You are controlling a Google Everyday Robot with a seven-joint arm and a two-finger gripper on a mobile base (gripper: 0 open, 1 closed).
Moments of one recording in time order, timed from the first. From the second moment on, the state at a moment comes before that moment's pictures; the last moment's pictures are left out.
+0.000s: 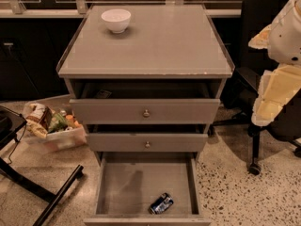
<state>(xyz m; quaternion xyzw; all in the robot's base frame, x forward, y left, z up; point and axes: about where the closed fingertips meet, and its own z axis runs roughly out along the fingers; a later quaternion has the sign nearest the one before) 0.438 -0.217 0.976 -0.60 0.78 -0.03 0.16</state>
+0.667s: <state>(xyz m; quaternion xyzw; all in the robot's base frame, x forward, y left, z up) 0.441 -0.210 0.959 -0.62 0.77 -0.03 0.16</state>
